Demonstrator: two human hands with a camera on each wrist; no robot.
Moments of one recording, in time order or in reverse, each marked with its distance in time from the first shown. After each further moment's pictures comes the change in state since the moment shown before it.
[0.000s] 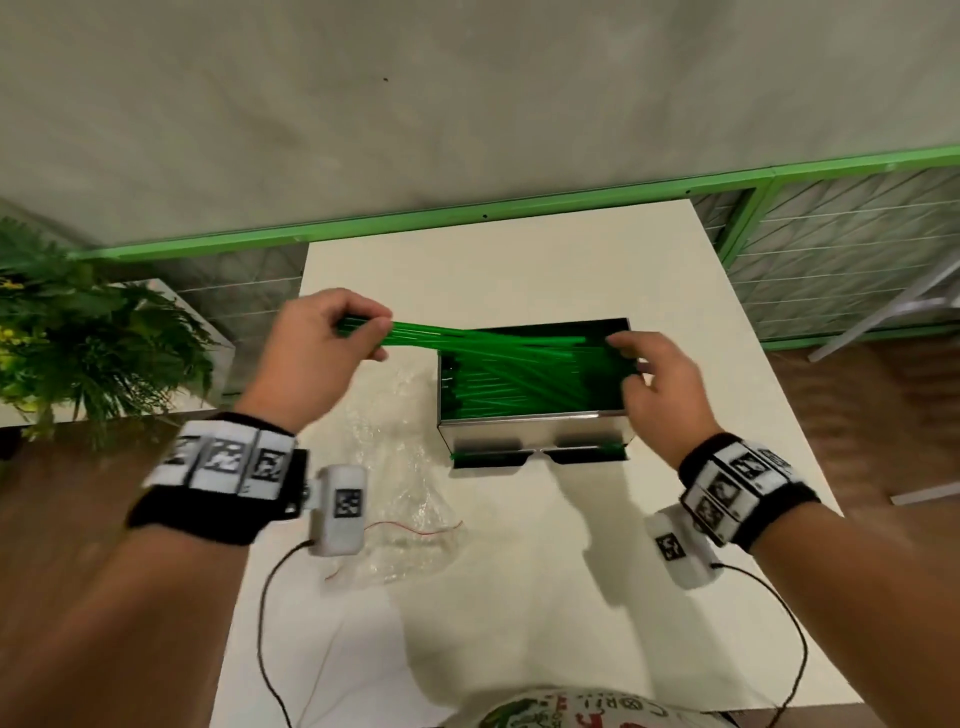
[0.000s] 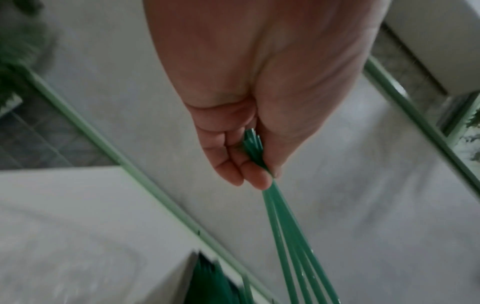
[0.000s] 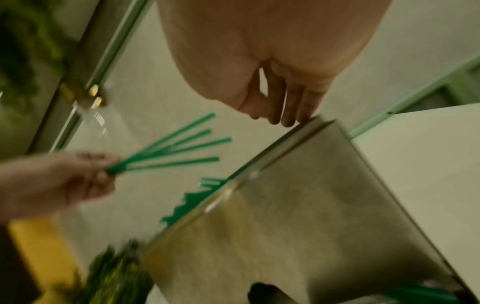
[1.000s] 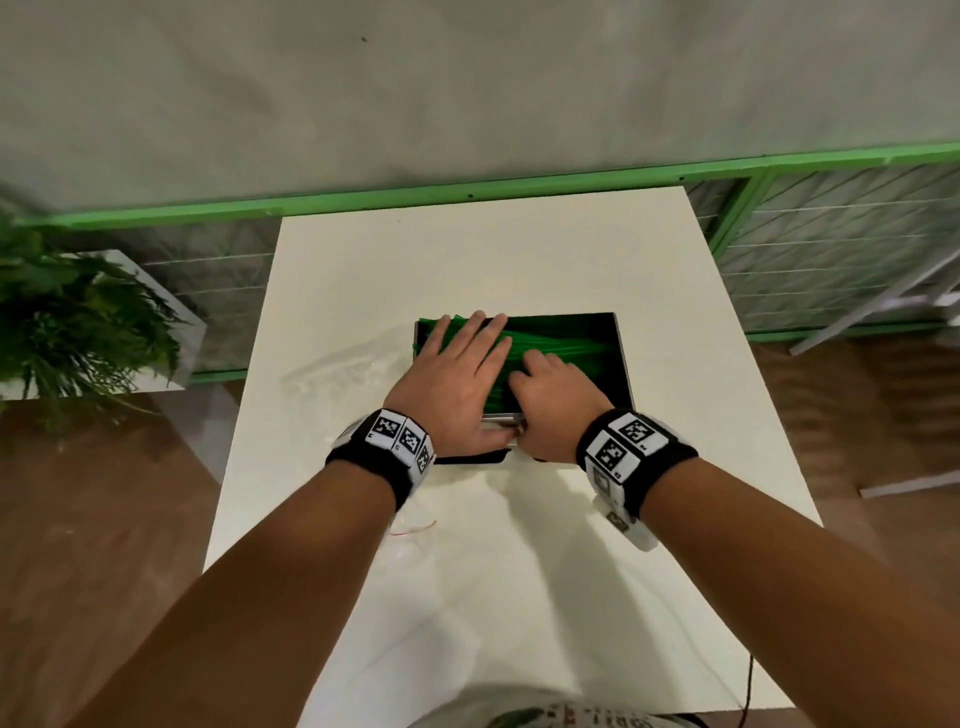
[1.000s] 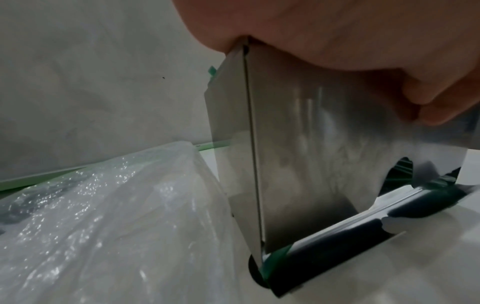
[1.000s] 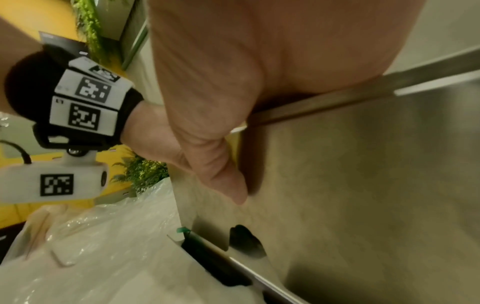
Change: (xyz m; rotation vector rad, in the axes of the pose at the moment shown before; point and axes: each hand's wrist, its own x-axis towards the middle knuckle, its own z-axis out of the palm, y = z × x) left_hand 0.014 -0.053 0.145 1.034 -0.373 0.656; right_hand 0.015 -0.038 0.056 -0.836 -0.663 -0.270
